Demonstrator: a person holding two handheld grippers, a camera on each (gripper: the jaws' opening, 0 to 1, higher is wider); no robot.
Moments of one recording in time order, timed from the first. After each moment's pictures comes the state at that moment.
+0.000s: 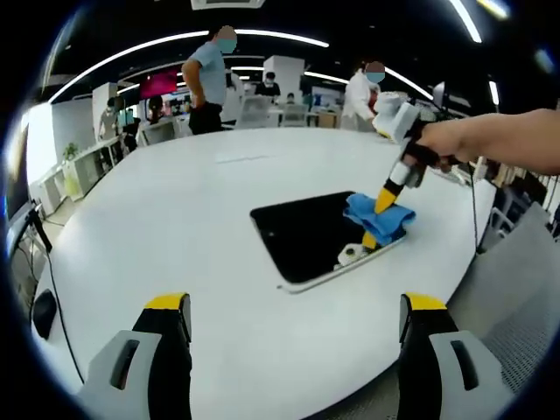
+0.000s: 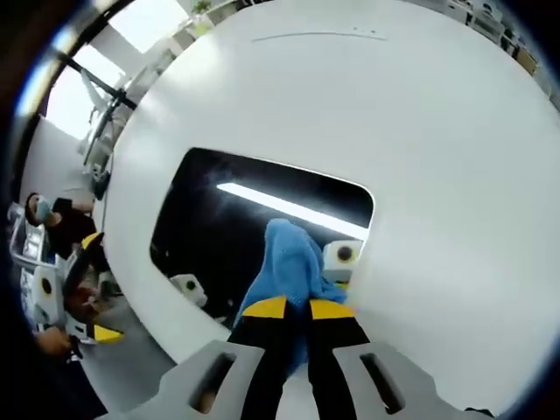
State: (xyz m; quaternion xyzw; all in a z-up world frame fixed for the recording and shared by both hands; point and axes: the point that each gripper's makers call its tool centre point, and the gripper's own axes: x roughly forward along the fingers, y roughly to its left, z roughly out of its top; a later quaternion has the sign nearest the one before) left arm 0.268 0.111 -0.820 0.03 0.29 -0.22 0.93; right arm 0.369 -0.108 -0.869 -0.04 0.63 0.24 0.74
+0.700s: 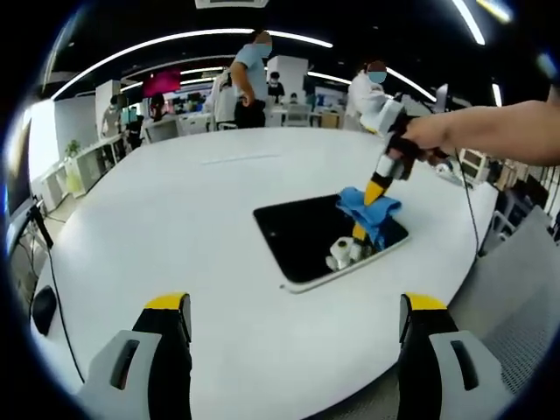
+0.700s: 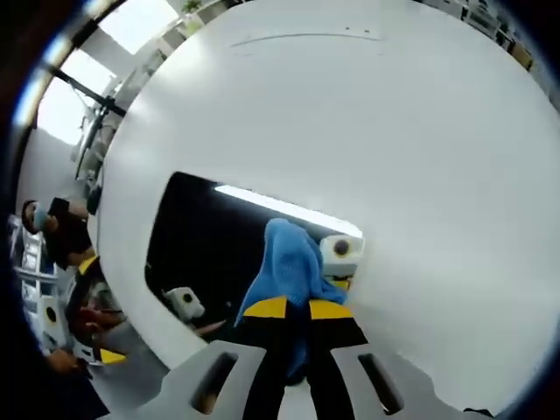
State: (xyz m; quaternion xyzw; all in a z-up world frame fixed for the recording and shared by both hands) left arm 0.268 0.115 -0.820 0.02 0.30 -0.21 0.93; right arm 0.406 -0.104 -0.870 -0.03 0.64 0.22 0.74
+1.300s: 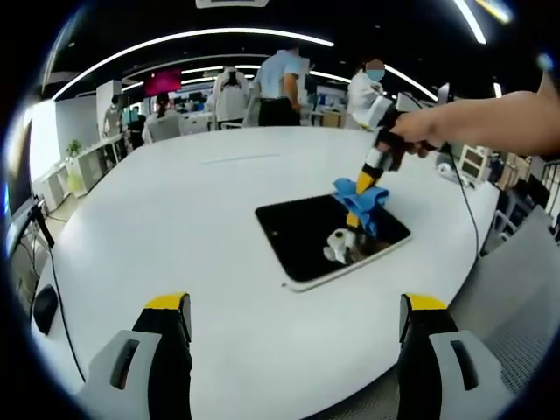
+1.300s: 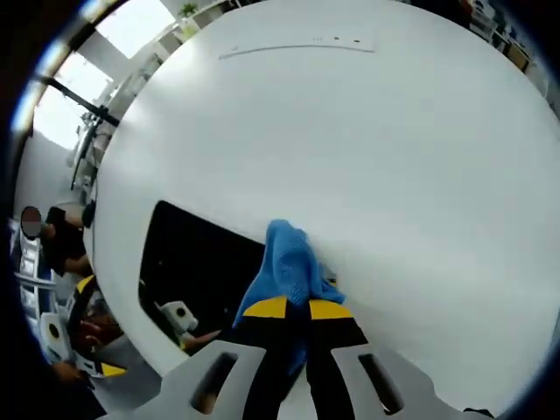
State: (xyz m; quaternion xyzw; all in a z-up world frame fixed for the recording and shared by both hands) left arm 0.267 0.115 -0.821 0.02 0.30 -0.21 0.93; right arm 0.440 -0.113 -0.872 -0.03 0.63 0.21 0.75
